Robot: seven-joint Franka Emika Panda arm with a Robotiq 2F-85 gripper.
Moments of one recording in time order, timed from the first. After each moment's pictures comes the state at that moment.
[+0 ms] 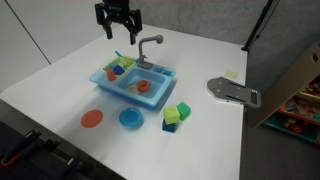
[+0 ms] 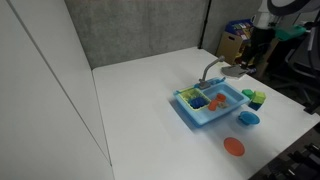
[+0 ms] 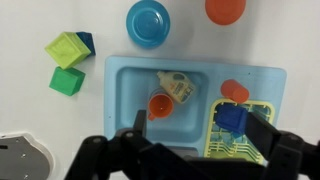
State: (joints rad) arm -0.08 0.17 -0.05 -2.04 0.00 2.11 -0.15
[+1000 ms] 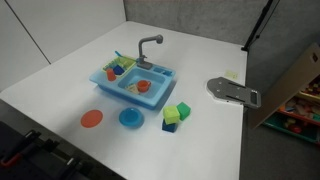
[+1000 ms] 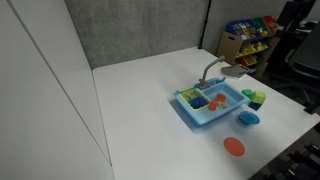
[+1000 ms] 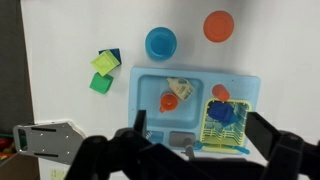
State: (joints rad) arm -0.08 -0.13 -0.06 -2.02 -0.06 1.83 -0.15
